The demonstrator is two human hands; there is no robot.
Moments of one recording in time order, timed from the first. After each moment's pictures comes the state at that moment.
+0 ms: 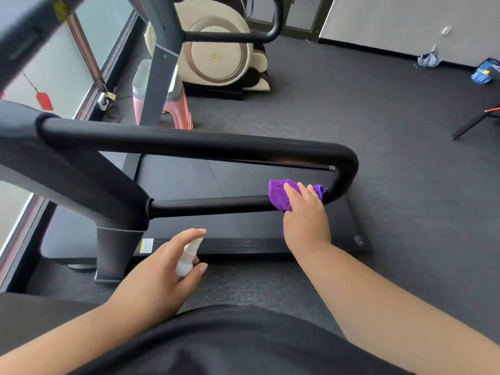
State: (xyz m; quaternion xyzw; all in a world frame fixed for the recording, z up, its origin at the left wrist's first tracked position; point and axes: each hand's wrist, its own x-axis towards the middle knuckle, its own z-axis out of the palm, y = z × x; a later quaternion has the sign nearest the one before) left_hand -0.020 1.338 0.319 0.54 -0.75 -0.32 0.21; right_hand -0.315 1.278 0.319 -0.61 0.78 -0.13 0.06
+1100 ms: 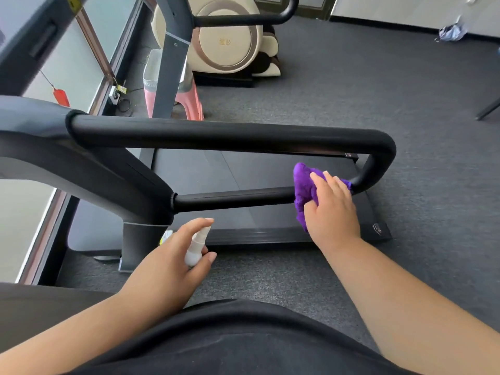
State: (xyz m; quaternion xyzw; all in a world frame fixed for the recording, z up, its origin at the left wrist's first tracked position) left_hand 0.014 1.325 0.322 0.53 -0.75 -0.33 0.22; right_hand -0.302 1.280 0.314 -0.58 0.79 -0.15 0.07
